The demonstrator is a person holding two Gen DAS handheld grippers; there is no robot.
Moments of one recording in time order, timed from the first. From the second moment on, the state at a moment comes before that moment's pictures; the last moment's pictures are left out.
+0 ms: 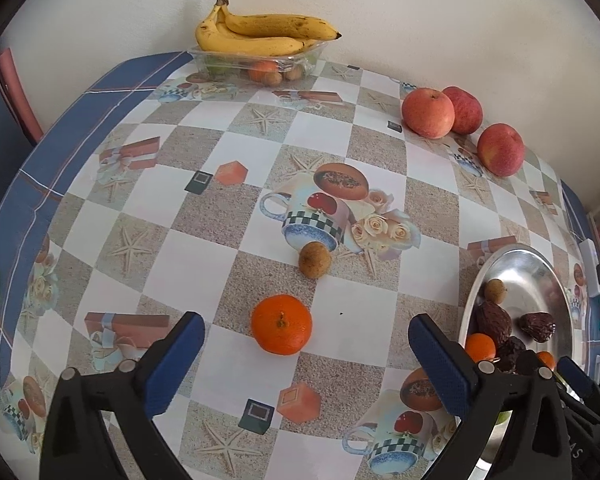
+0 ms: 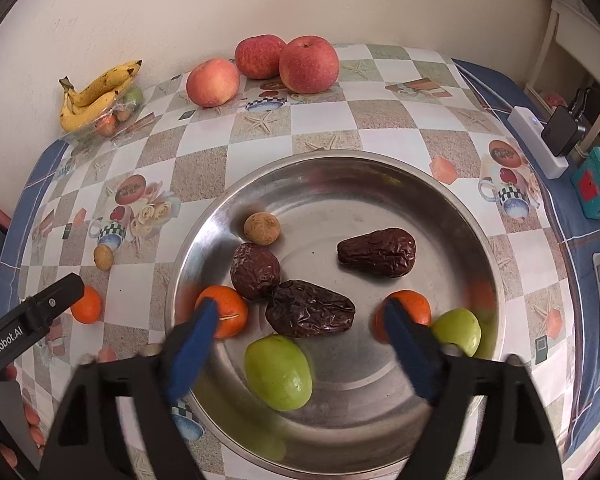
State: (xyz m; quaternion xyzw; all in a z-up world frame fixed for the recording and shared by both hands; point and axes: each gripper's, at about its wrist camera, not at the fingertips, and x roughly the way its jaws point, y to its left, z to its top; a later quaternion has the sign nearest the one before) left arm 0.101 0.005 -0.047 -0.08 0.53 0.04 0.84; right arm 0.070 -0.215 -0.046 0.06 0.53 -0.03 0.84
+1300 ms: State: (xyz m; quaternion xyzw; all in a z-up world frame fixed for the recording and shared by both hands) left arm 0.107 0.052 -0.067 -0.14 0.56 0.05 0.82; right arm 0.068 -0.126 -0.054 0.05 0.53 0.08 0.84
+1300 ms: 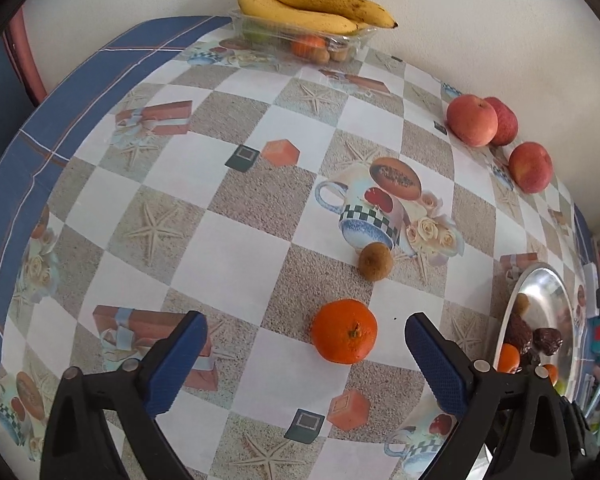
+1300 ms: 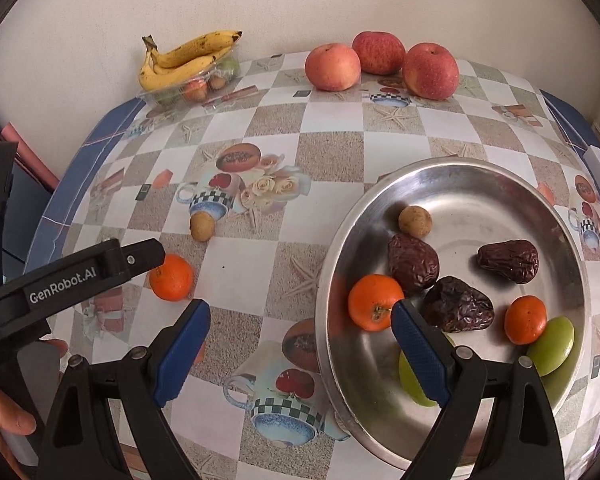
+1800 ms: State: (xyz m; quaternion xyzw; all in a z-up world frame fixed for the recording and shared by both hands) left arm 0.111 0.039 -0.080 -0.14 0.58 0.01 0.80; right arm 0.068 -0.129 -0.055 0.04 0.53 0.07 0.84
